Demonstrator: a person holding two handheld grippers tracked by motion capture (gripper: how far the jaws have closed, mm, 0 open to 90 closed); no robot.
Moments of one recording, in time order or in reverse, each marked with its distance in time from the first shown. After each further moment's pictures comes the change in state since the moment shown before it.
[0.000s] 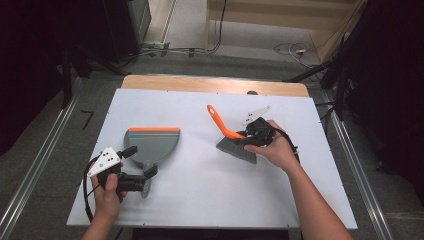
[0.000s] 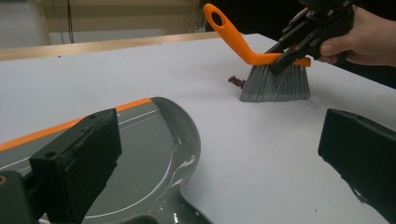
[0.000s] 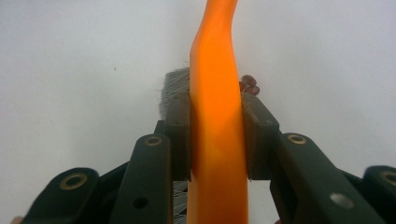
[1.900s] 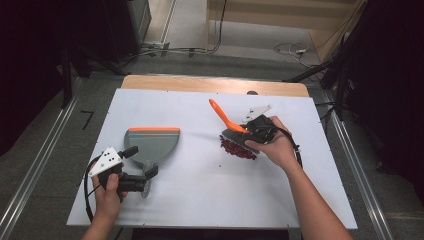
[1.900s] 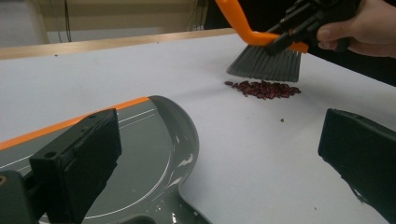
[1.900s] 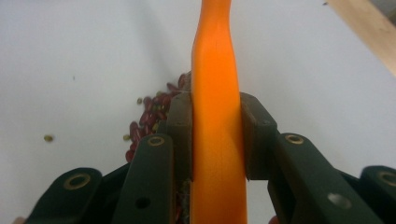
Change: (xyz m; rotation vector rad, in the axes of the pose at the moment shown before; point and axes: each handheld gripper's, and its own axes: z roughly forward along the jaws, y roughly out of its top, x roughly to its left) left arm 0.000 0.000 0.002 0.008 -0.007 0.006; right arm 0.005 0.010 -0.015 -0.022 -0.184 -0.026
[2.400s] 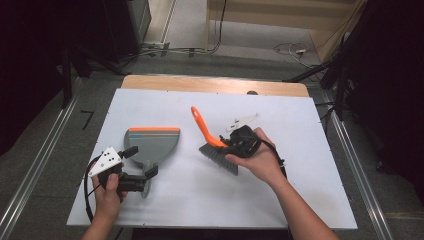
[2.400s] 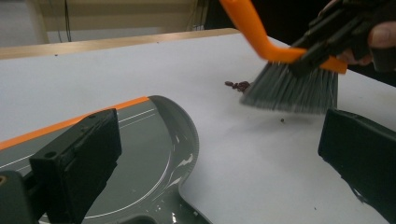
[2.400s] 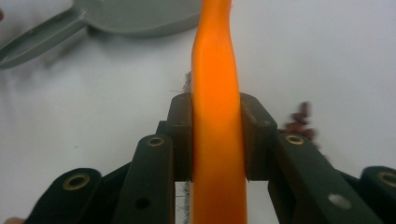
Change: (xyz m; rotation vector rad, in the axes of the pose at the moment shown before) left arm 0.000 0.000 0.000 0.000 0.000 -0.001; right arm 0.074 0.026 -0.007 -0.013 0.197 0.192
